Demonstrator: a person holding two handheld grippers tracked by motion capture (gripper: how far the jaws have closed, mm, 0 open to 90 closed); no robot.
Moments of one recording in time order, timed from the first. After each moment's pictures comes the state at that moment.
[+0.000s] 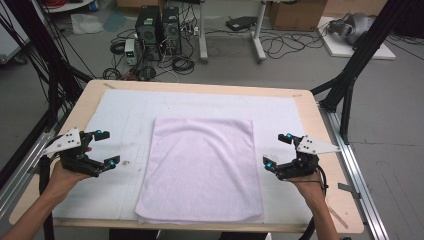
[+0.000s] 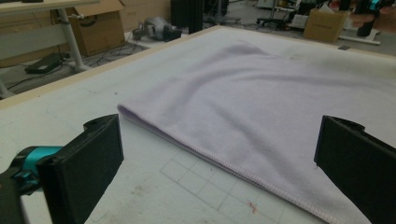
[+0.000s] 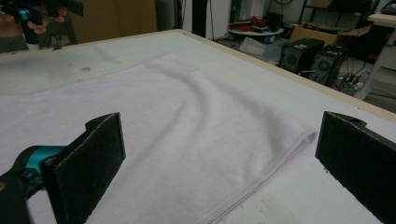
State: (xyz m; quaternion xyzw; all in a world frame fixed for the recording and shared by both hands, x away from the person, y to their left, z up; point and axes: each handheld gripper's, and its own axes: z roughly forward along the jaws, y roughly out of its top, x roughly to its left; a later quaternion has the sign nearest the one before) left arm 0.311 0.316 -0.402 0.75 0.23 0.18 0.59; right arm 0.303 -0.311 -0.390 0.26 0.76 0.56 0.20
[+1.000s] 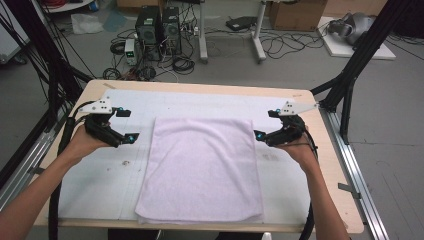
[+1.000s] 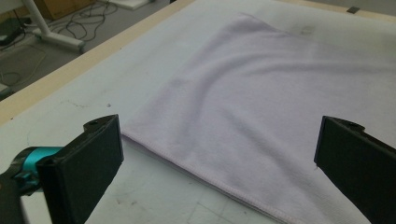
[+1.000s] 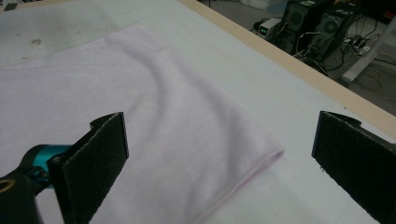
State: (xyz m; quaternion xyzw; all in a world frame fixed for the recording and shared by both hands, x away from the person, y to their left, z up) left arm 0.399 0.268 -0.359 0.83 0.21 0.12 0.50; right arm 0.395 -0.287 -0.358 0.27 0.82 0.47 0.18
